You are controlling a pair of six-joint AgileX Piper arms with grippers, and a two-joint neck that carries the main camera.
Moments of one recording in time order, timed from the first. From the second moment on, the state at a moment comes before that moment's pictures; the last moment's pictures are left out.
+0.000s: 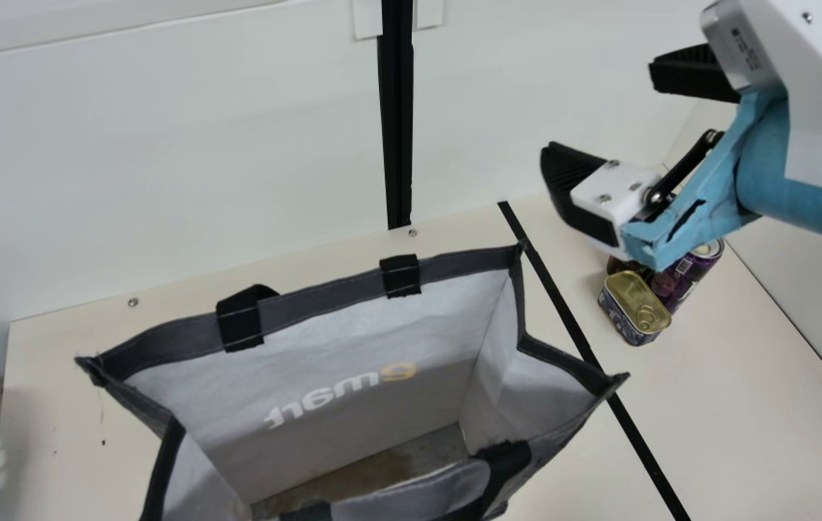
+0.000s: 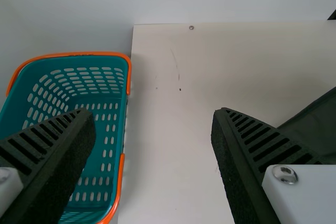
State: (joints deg) left arm -1.7 43.3 -69.0 -1.5 69.4 2.6; right arm -13.2 71.0 -109.7 22.9 69.9 -34.1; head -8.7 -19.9
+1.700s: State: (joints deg) left arm -1.7 43.3 -69.0 -1.5 69.4 2.6; right arm -21.9 69.0 -91.2 -0.6 69.8 -22.9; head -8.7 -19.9
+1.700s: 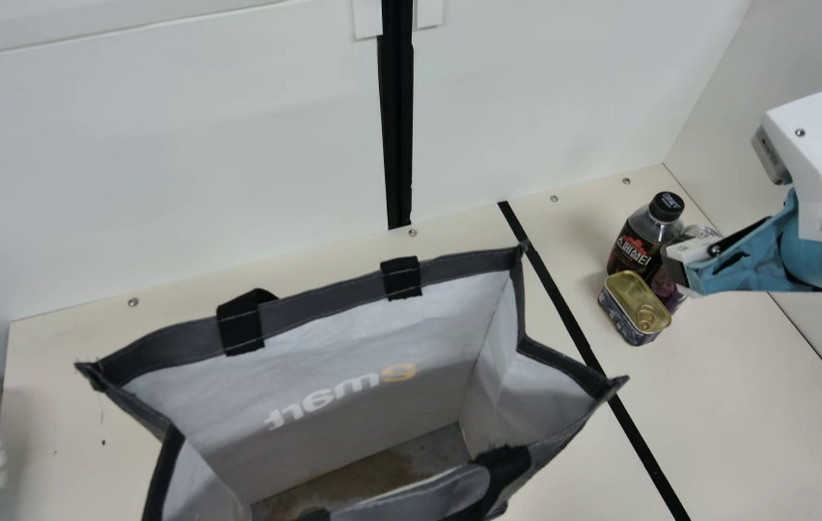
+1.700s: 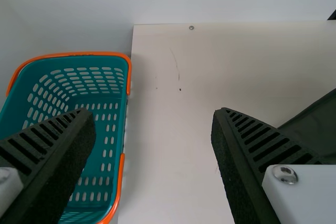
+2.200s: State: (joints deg) left arm -1.7 43.3 -69.0 -1.5 69.4 2.6; right arm -21.9 69.0 -91.2 -0.6 69.8 -22.9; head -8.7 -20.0
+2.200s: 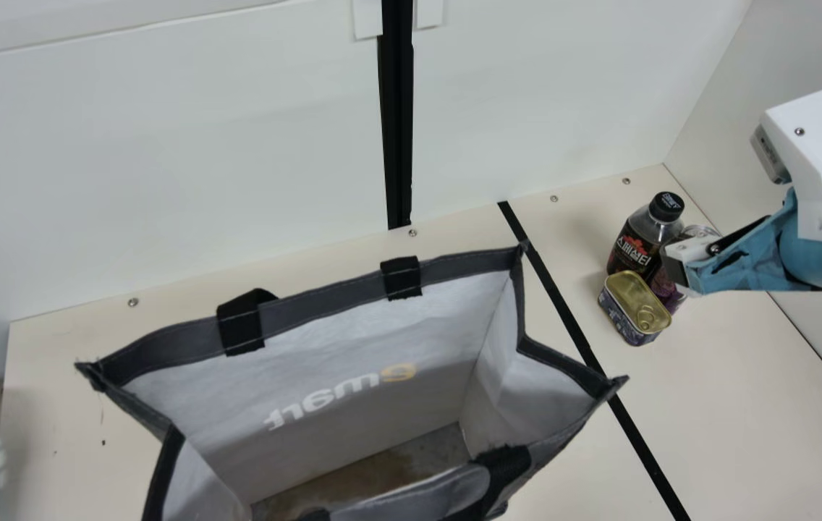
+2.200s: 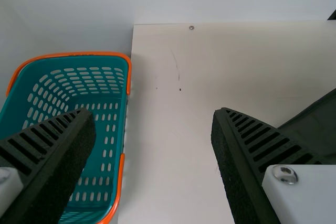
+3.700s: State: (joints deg) left arm 0.2 54.5 -82.5 -4.4 66.4 10.6; right arm -21.9 69.0 -91.2 -0.6 69.8 -22.9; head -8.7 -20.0
